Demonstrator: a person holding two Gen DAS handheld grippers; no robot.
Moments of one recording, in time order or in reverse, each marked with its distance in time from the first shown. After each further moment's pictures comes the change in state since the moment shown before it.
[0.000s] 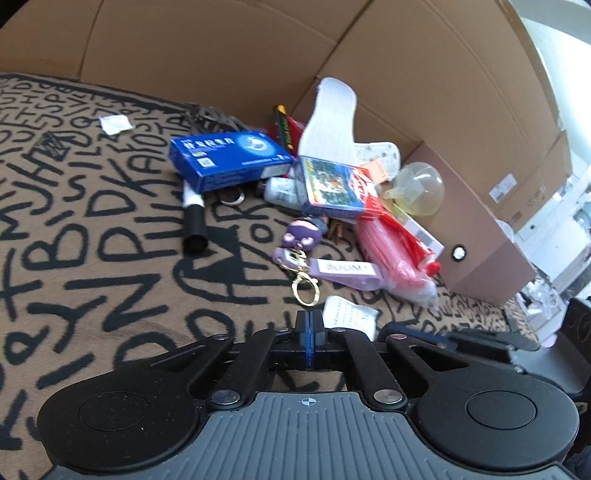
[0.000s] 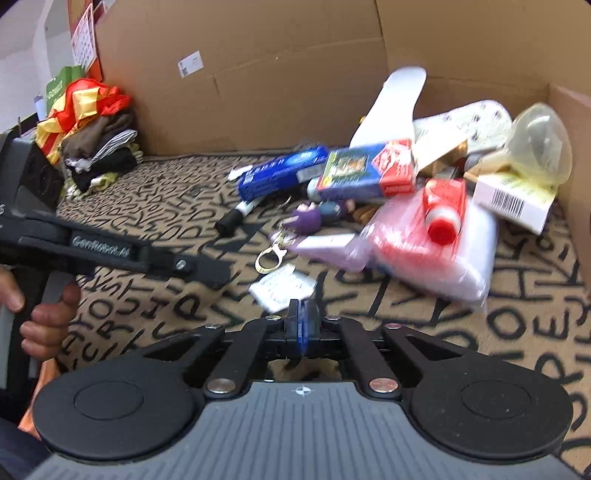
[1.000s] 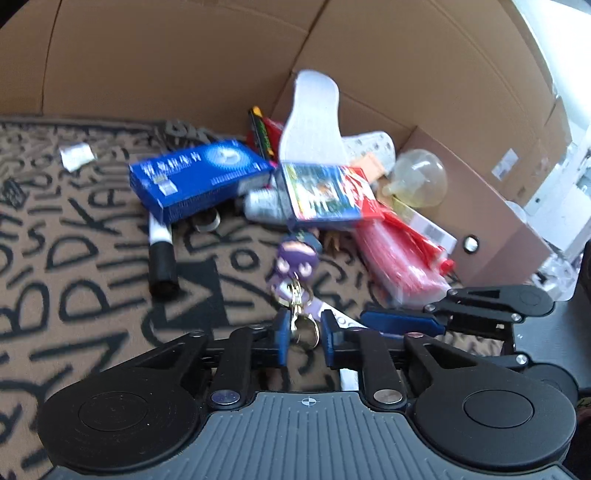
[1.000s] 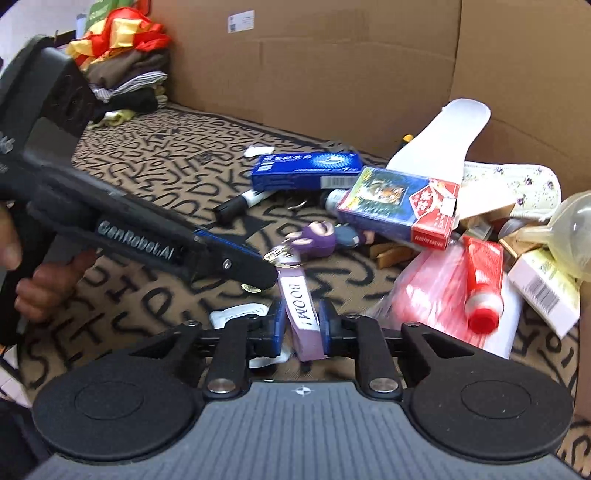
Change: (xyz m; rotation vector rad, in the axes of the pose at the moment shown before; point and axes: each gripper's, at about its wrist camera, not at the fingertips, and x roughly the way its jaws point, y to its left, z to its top) left arm 0.035 -0.012 0.011 0.127 0.037 -0.001; right arm 0.029 0.012 0.018 -0.286 0.084 0.018
